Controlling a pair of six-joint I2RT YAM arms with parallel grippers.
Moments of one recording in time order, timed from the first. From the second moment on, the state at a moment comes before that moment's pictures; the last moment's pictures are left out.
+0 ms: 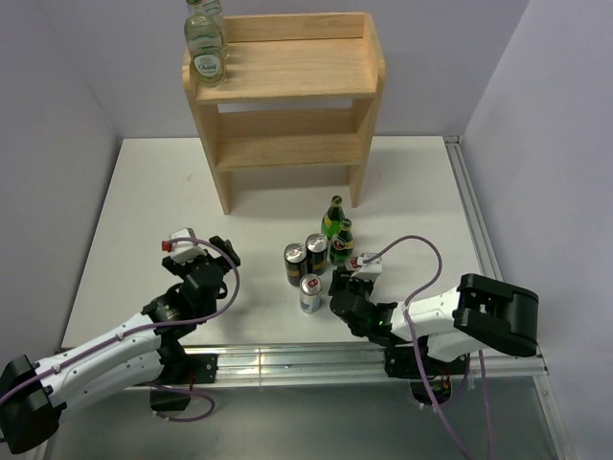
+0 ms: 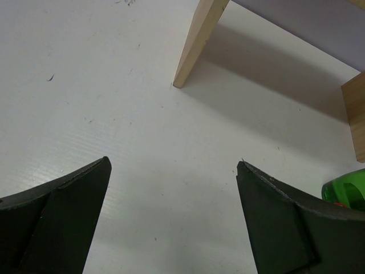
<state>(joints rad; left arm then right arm) -0.86 0.72 0.33 0.00 -0.99 -0.72 1.19 1.35 0.22 0.54 1.06 0.75</state>
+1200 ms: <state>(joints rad) -0.81 0.73 0.33 0.02 -0.93 -0.69 0.82 1.45 1.82 -0.08 0.71 -0.04</state>
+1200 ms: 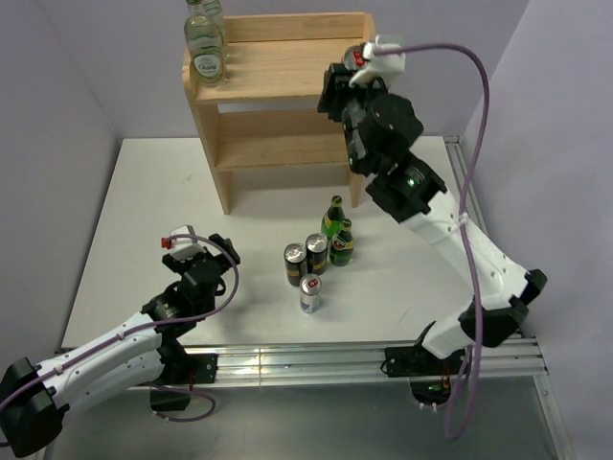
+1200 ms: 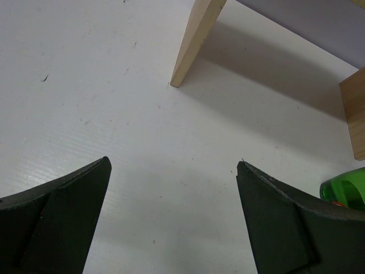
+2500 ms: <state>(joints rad) -0.78 0.70 0.31 0.03 -0.89 -0.69 0.50 1.92 2.27 -0.17 0.57 0.01</state>
